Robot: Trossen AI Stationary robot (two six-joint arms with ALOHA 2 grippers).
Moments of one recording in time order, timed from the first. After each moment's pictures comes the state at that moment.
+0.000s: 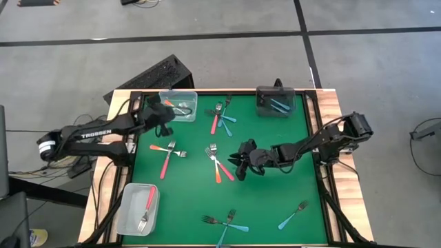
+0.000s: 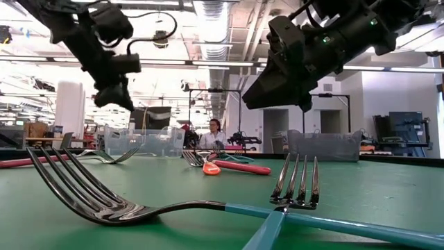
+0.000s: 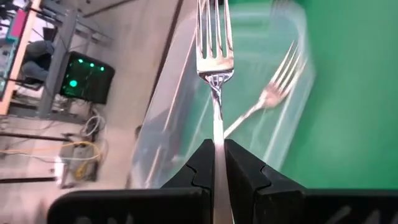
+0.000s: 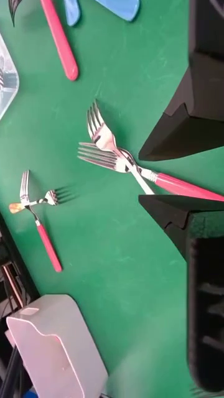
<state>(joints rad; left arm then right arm) 0.52 0.98 0.56 -0.36 -0.47 0.52 0.20 1.60 0.74 0.33 0.37 0.55</state>
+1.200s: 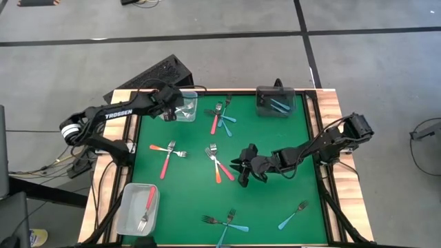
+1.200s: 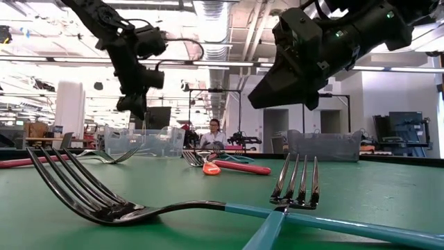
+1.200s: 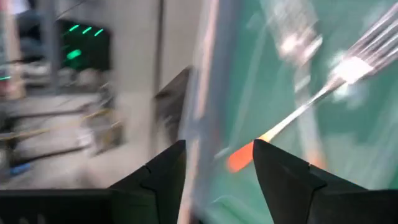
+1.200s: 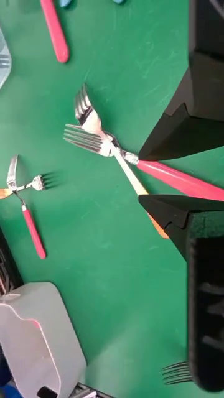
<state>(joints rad) 0.65 1.36 0.86 -0.45 -0.51 0.68 0.27 1.60 0.74 0.30 0.40 0.55</state>
